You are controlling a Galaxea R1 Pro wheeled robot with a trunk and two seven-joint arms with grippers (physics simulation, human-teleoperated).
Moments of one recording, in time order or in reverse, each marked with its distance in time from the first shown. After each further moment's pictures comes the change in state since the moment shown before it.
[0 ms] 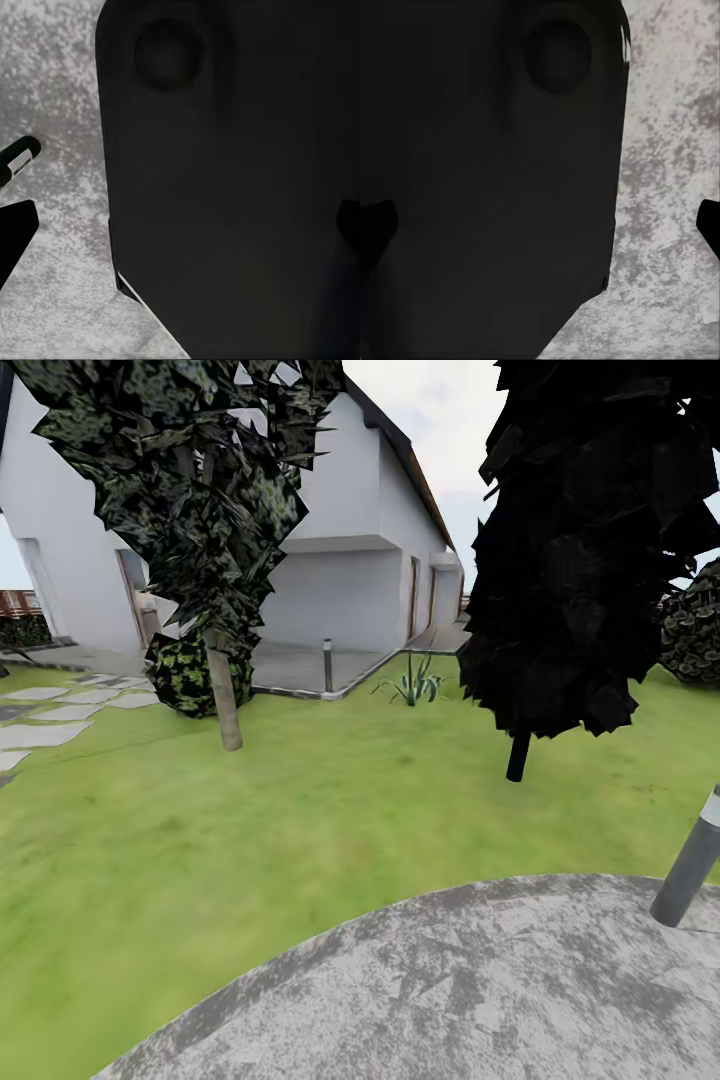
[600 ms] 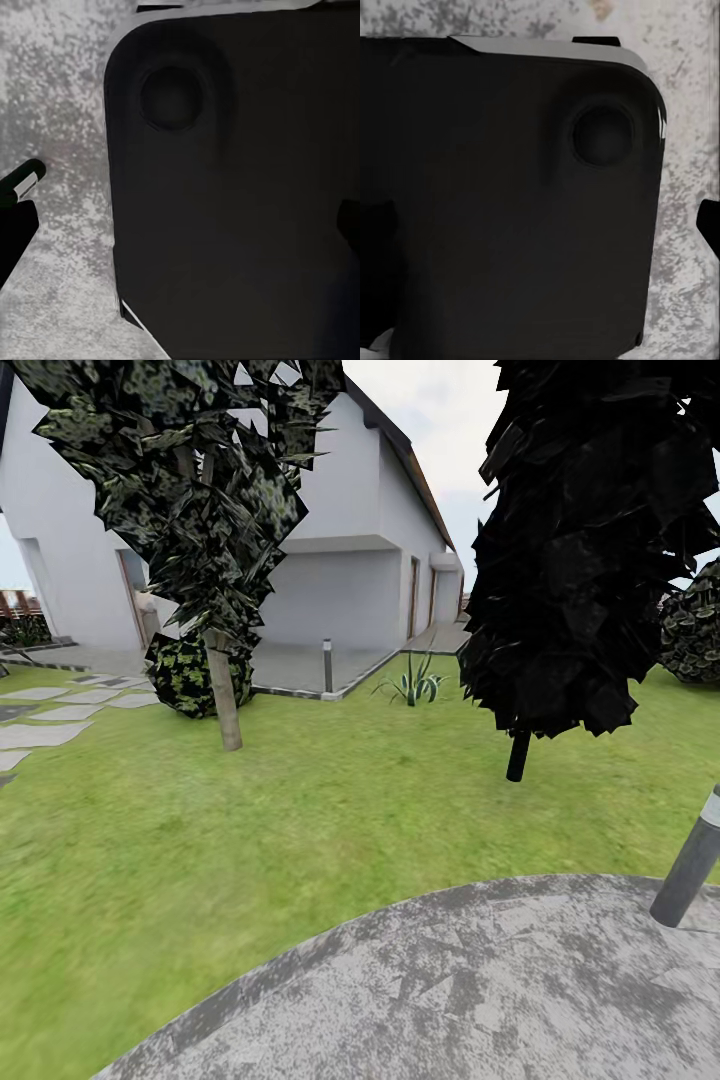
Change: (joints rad) left arm -0.002 0.002 -0.001 -0.034 0.000 -0.011 0.001; right arm -0.013 0.036 0.001 -0.056 0.001 -0.019 0.003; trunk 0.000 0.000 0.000
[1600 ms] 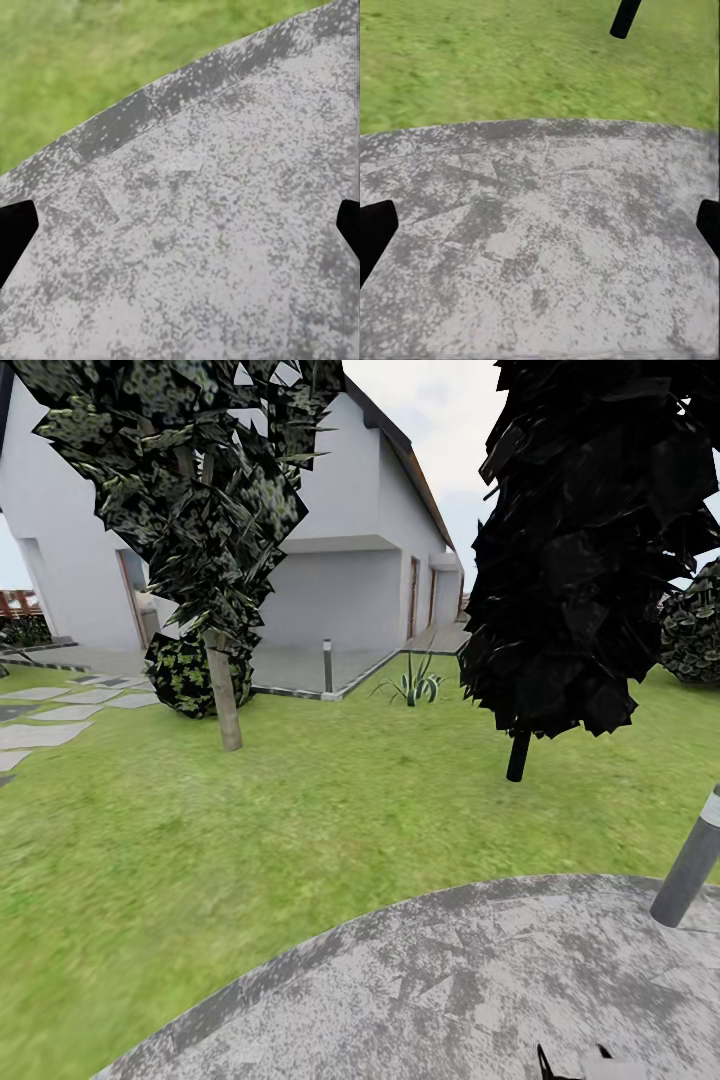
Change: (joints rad) left arm -0.217 0.077 0.003 -0.282 -0.001 -0.281 0.016; right arm -0.078 -0.207 -0.010 -0.502 -0.003 -0.501 -0.102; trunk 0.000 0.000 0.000
